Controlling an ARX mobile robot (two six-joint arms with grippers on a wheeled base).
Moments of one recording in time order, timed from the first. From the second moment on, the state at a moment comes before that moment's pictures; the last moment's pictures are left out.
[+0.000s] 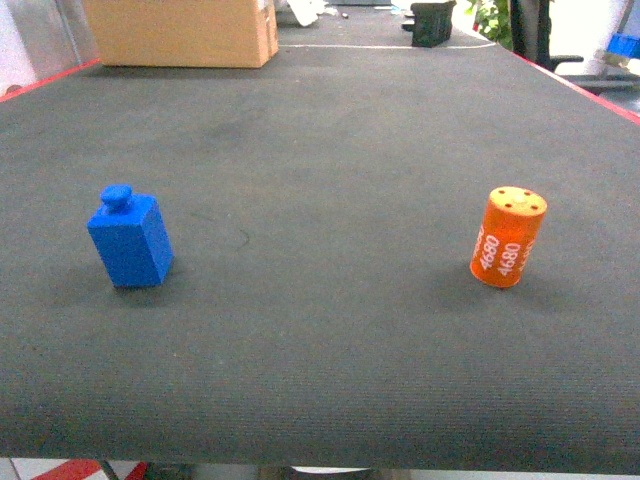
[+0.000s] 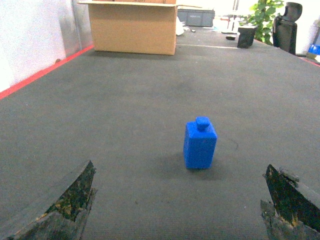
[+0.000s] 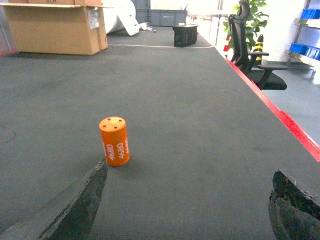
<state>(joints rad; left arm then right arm) 0.00 0.01 0.01 0.00 0.00 0.00 0.00 0.01 0.01 0.00 0.00 0.00</state>
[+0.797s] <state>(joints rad) 0.00 0.01 0.01 0.00 0.00 0.00 0.00 0.01 0.01 0.00 0.00 0.00</state>
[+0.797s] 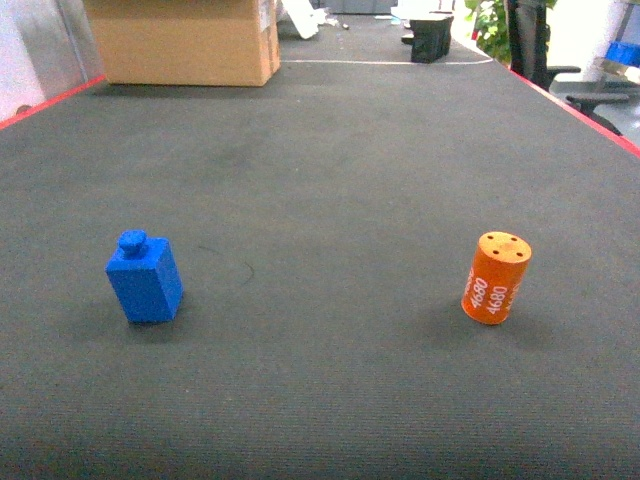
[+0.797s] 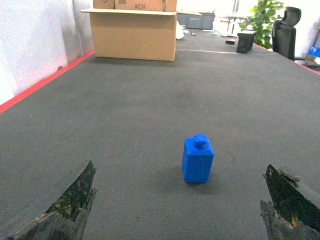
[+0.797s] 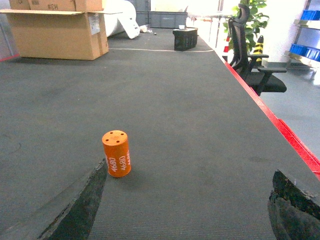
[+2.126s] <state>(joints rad) 0.00 0.01 0.01 0.00 0.00 0.00 0.00 0.01 0.01 0.00 0.00 0.00</state>
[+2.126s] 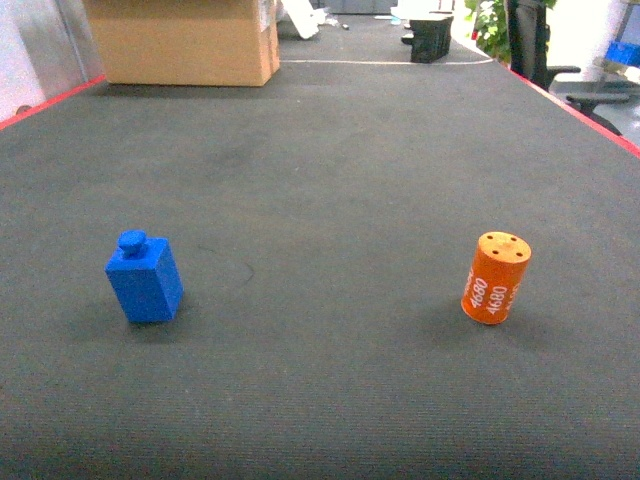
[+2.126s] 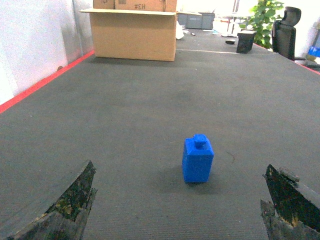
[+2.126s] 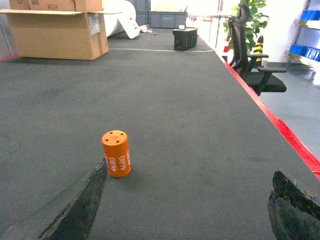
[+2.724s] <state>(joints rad) 0.00 0.01 0.01 0.00 0.00 0.00 0.00 0.01 0.01 0.00 0.00 0.00</state>
